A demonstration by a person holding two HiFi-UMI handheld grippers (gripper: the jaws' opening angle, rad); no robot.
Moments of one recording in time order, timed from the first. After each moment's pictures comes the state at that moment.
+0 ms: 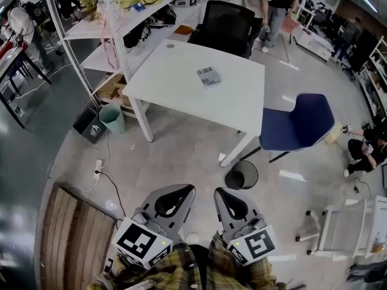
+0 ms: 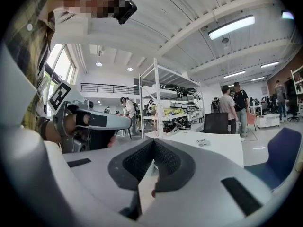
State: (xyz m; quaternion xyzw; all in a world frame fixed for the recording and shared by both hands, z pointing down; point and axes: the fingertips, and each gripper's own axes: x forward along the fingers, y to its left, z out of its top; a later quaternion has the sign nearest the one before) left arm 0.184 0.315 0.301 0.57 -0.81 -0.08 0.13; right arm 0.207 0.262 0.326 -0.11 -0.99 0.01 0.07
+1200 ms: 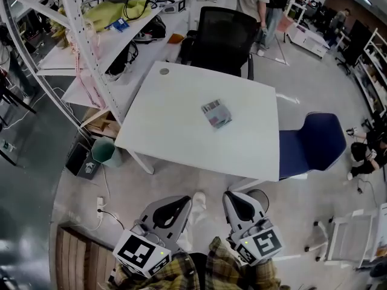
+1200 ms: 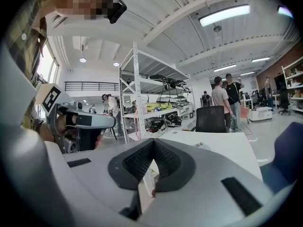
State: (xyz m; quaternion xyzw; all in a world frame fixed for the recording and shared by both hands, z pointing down) left arm -0.089 0.275 0.326 0.59 -0.79 -0.08 0.15; right arm -0.059 0.186 0.357 -0.05 -0.99 0.04 0.11
